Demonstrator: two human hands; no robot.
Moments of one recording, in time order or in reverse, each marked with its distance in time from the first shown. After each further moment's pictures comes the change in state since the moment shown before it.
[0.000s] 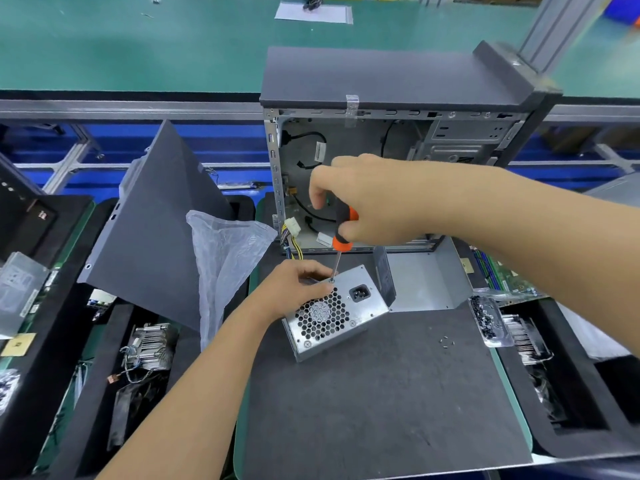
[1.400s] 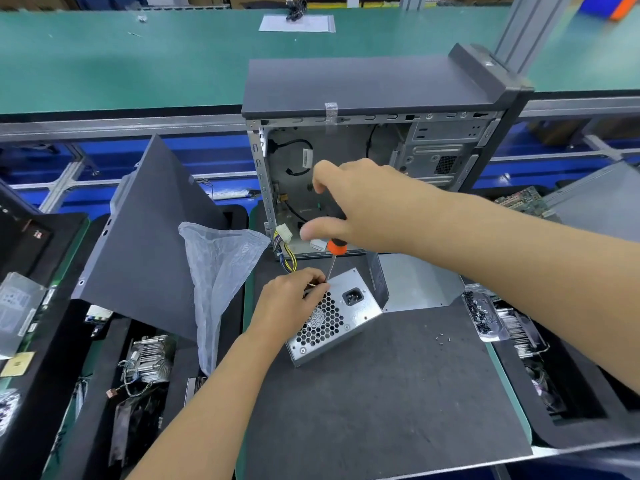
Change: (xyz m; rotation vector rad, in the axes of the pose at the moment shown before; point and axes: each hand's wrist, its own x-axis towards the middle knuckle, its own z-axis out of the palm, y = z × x) left_hand -0.016 0.004 0.027 0.572 0.369 0.297; right_hand -0.012 0.004 0.016 0.041 0.185 0.186
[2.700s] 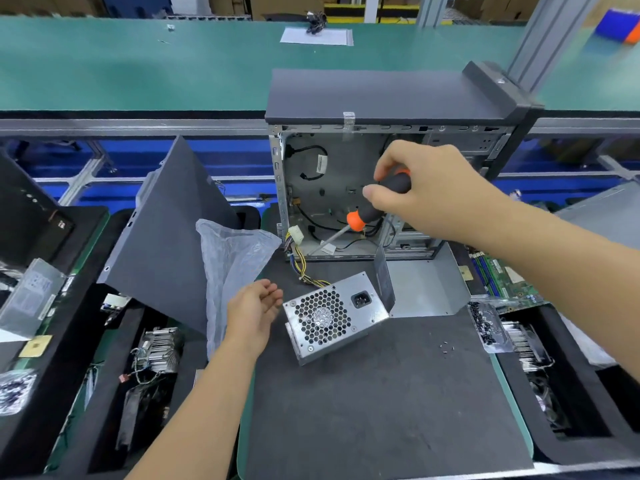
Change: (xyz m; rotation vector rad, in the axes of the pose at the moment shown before) left_hand -0.016 -0.041 -0.013 -1.334 0.430 -0.959; right_hand -0.014 0.044 0.000 0.376 0.325 0.081
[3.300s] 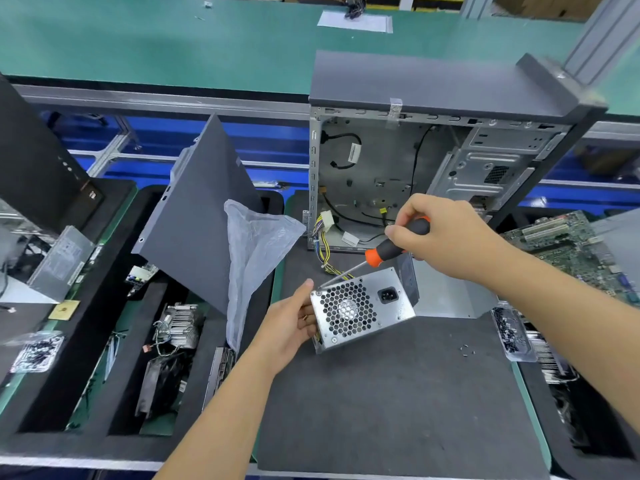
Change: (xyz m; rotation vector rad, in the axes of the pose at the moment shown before) left_hand -0.028 -0.023 -0.020 0.223 -0.307 -0.145; right_hand -0.018 0.012 0.057 0.119 -0.161 0.174
